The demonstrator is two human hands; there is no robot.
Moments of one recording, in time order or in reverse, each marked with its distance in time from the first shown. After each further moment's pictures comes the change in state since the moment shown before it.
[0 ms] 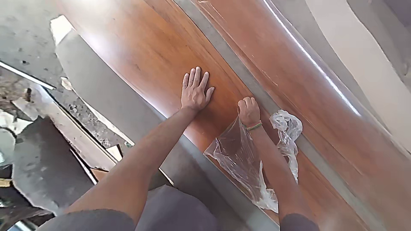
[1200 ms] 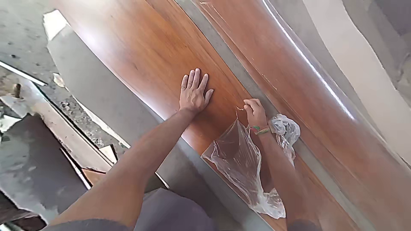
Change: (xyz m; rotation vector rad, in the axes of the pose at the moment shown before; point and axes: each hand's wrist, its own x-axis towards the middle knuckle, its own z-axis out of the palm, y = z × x) left_hand 0.001 0.000 0.003 -0.012 0.023 -0.004; right_hand 0.007 0.023 -0.038 0.558 -0.181 0.323
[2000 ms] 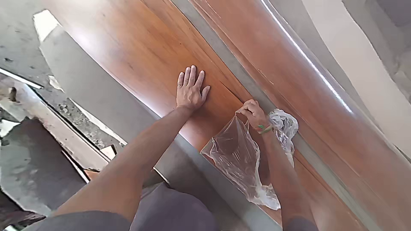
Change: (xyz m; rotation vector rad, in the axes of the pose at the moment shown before) left_hand -0.001 0.001 -0.001 -0.014 -0.009 0.004; right_hand -0.020 0.014 -0.019 0.236 -0.204 -0.068
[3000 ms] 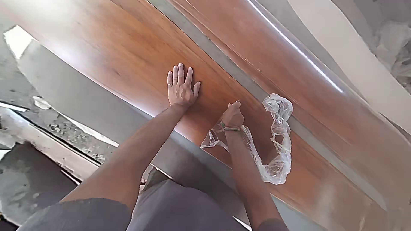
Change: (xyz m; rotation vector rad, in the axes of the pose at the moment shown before) left_hand 0.001 -0.001 0.001 0.012 0.007 0.006; right_hand 0.003 -0.086 0.095 -0.520 0.146 0.998
